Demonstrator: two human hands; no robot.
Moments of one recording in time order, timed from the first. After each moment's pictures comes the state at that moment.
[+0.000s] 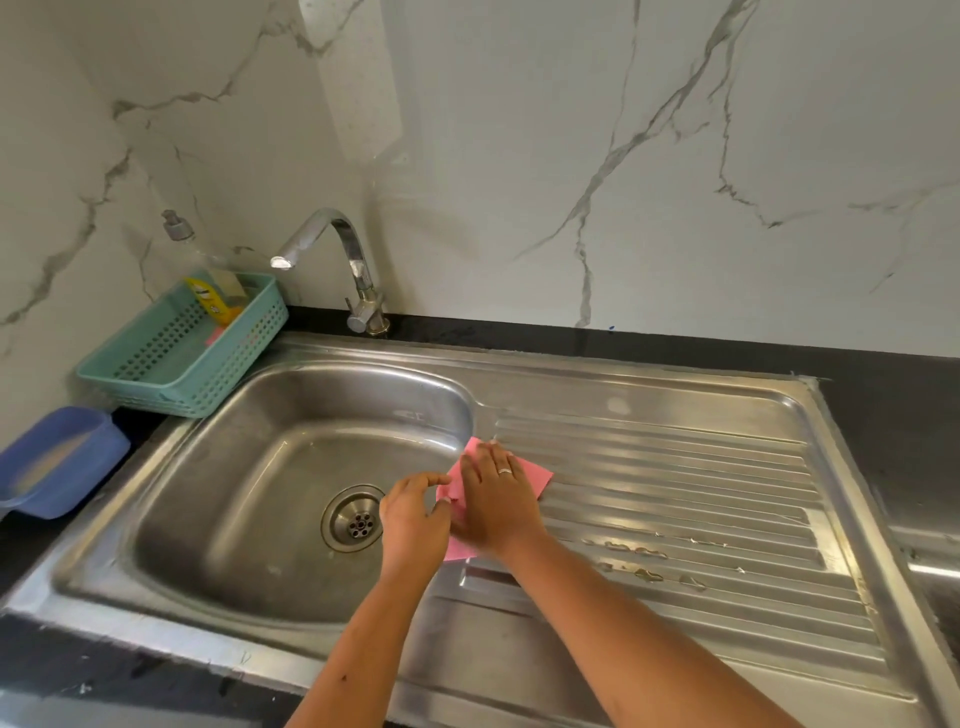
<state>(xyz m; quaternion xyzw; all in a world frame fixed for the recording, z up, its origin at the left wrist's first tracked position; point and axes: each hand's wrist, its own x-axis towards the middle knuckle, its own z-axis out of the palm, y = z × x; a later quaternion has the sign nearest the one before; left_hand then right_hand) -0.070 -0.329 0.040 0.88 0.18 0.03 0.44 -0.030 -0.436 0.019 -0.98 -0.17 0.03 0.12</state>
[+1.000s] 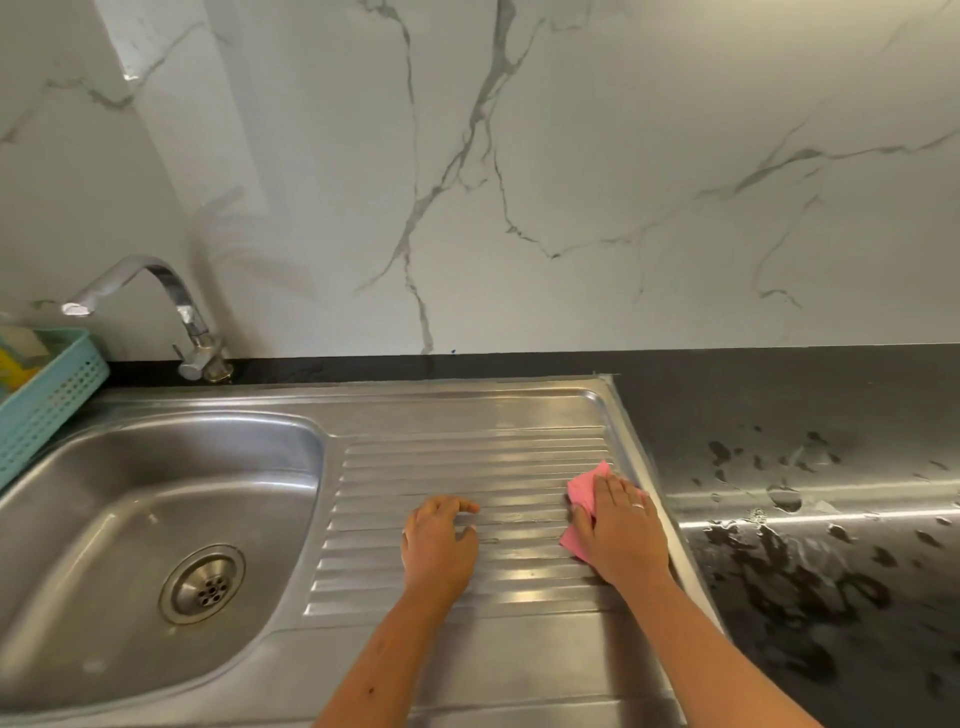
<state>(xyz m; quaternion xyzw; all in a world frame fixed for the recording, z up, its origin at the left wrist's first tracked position) -0.097 -0.498 0.037 0.90 -0.03 -0.05 0.42 -0.121 -0.725 0.009 -0.99 0.15 -0.07 0.05</state>
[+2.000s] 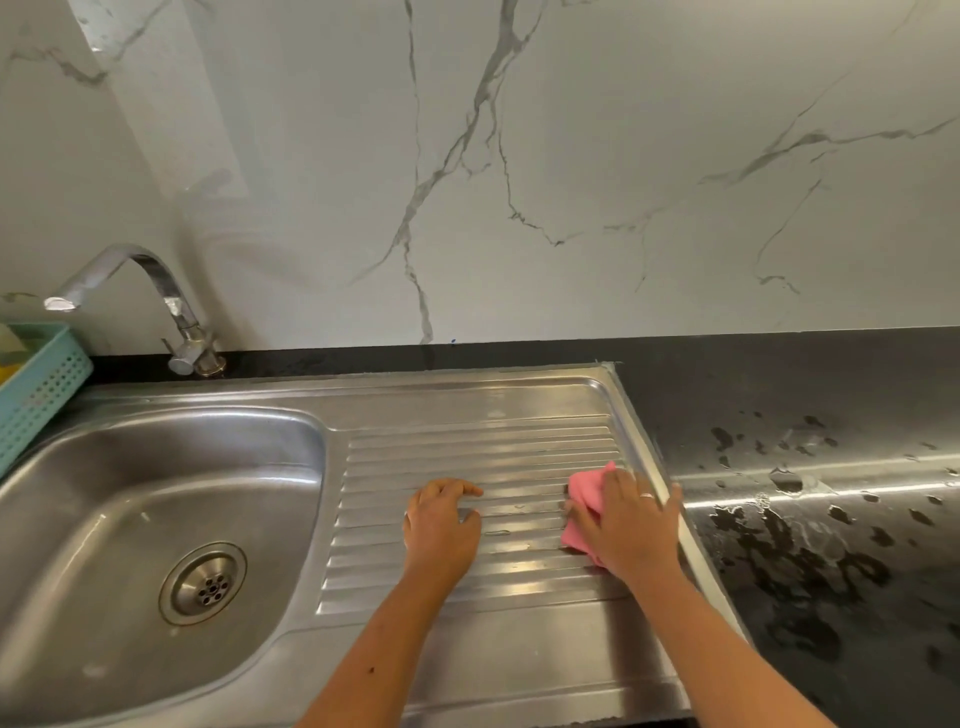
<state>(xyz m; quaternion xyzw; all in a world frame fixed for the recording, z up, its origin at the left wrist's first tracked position) -0.087 -0.486 0.051 0.90 -0.04 -0.07 0.42 -0.130 -0.705 0.024 -0.98 0.17 -0.10 -0.04</state>
